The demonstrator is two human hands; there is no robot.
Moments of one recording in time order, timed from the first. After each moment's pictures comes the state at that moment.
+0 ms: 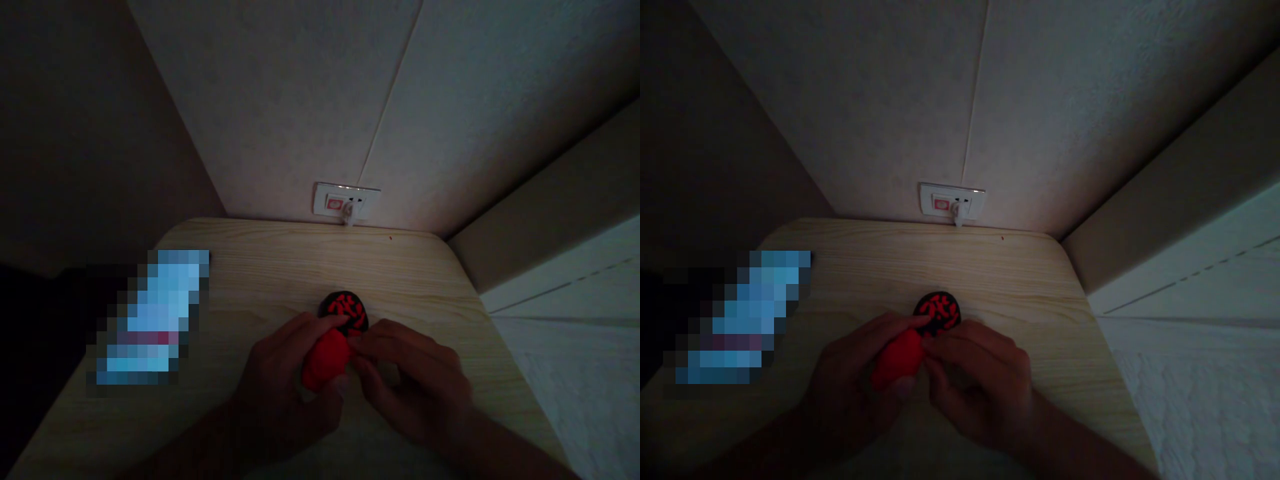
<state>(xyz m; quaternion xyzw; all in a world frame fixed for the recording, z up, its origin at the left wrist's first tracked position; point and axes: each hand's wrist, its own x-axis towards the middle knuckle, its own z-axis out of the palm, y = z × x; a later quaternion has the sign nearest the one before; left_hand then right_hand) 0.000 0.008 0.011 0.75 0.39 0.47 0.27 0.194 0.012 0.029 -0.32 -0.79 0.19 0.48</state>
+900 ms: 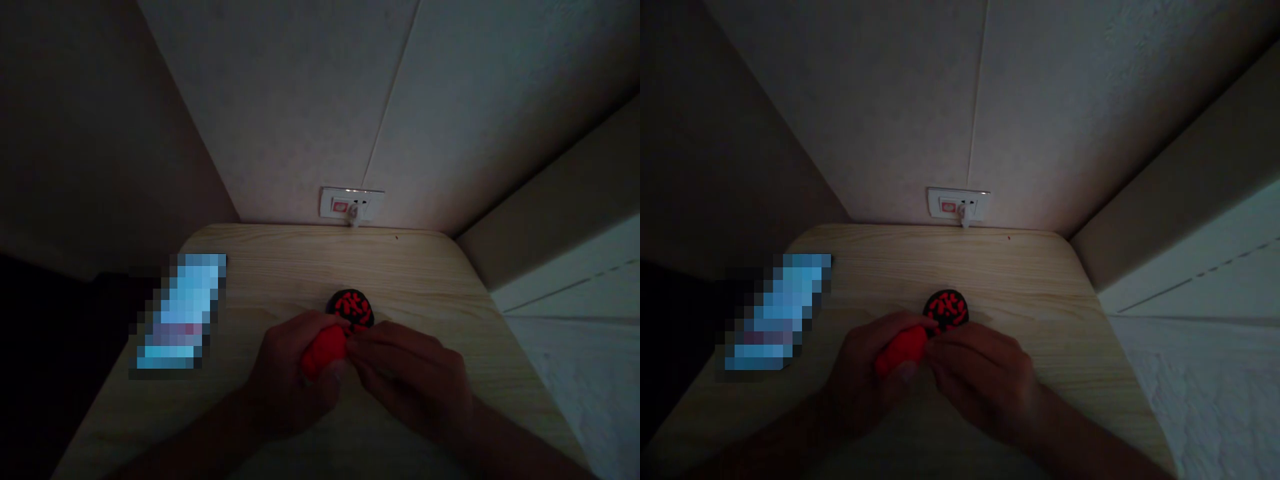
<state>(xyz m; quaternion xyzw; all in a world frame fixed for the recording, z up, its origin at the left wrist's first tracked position) -0.005 0.010 0.006 0.73 0.38 0.47 0.32 0.198 0.012 0.027 -0.29 -0.84 0.12 0.44</state>
